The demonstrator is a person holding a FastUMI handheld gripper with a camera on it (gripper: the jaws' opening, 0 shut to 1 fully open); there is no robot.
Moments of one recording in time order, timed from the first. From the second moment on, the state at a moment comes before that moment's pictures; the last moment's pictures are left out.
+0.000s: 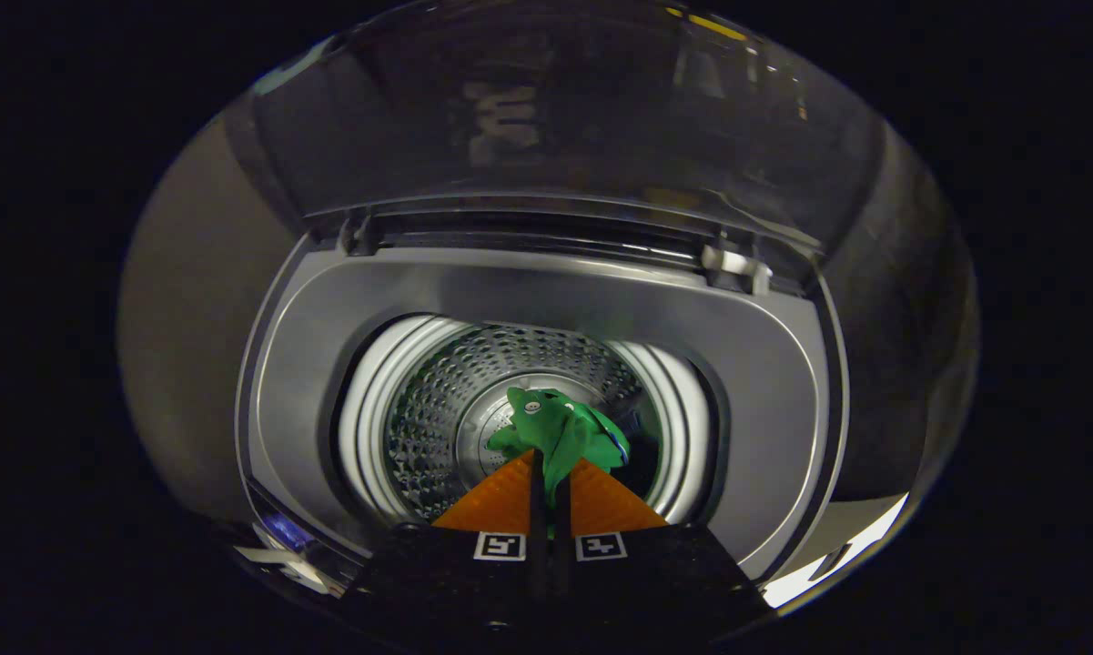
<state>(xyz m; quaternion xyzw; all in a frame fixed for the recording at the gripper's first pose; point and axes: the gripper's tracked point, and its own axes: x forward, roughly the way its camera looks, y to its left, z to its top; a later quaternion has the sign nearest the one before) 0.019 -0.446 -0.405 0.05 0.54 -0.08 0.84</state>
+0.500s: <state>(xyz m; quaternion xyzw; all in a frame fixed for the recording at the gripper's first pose) 0.022 -0.433 -0.376 0.02 0.51 -0.07 0.86</state>
